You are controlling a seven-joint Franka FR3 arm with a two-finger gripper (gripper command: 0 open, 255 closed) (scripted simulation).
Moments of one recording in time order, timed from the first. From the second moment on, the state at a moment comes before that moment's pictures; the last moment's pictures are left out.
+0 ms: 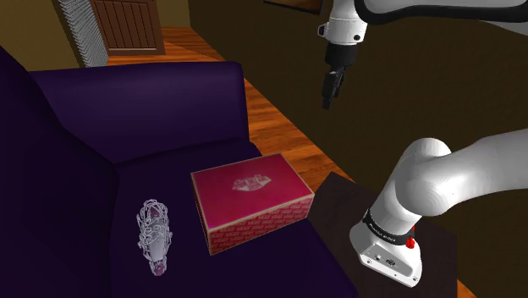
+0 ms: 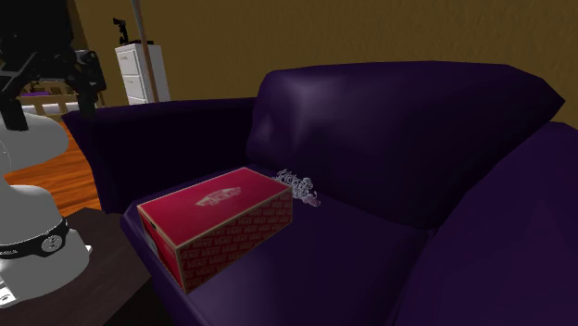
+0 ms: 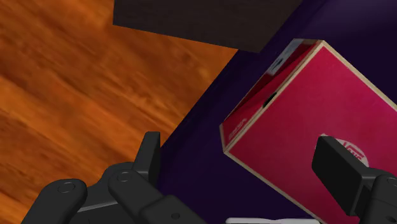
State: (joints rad) arm 0.02 -0.80 -0.05 -2.41 -0.09 1.55 -0.16
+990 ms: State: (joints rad) arm 0.09 -0.56 0.21 -2.40 0.11 1.74 0.23
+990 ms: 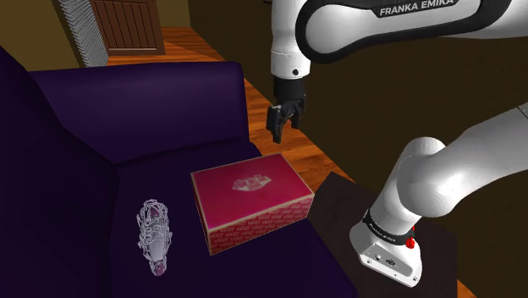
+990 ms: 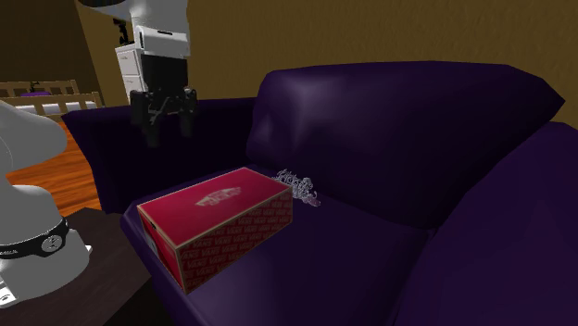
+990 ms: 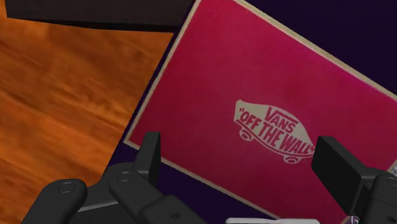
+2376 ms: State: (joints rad) arm 0.17 0.20 0.47 -1.94 0.04 1.98 0.85
